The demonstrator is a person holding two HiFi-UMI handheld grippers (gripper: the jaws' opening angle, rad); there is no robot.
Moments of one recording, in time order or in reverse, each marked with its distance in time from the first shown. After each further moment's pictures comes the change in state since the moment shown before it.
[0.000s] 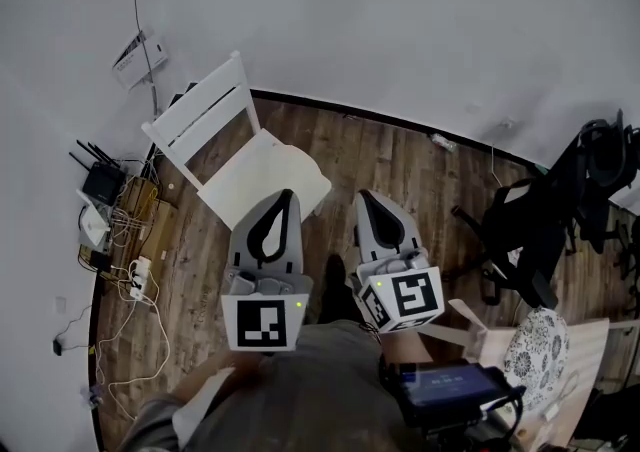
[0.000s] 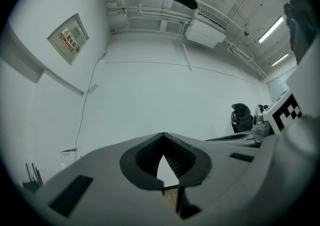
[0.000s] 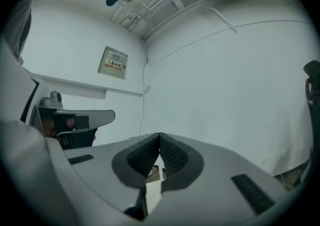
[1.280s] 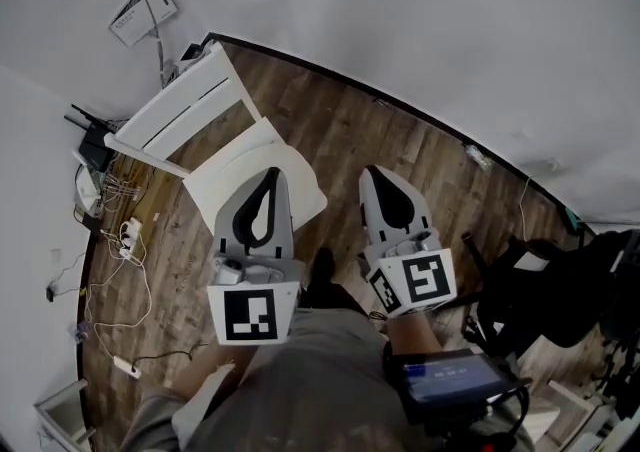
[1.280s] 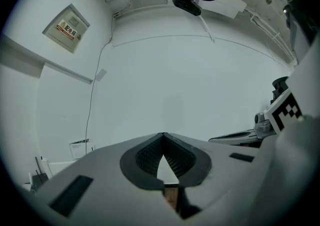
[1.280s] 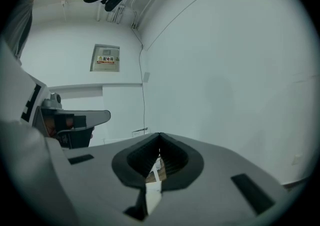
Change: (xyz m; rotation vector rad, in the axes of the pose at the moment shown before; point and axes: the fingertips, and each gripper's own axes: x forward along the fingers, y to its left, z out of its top) left arm 0.232 0.041 -0.063 -0.005 0.167 0.257; right arm 0.209 -0.165 -0.043 0.095 0.129 0.233
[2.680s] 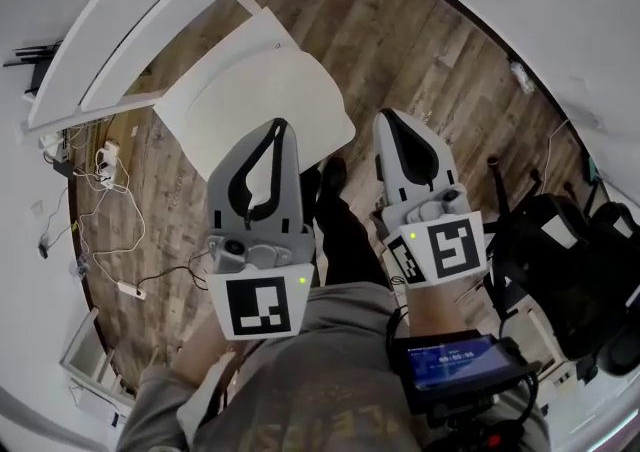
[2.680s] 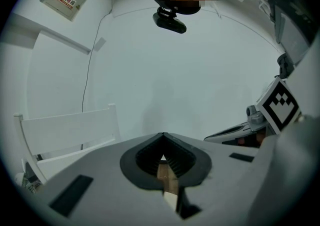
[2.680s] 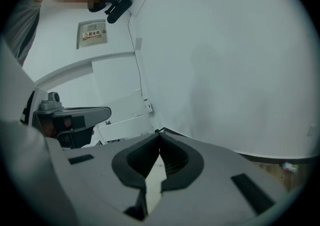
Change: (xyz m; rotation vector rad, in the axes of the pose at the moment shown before) left arm 0.081 0.067 -0.181 0.012 0.216 -0.040; right arm 0.124 -0.011 -0.178 0.093 0.286 0.046
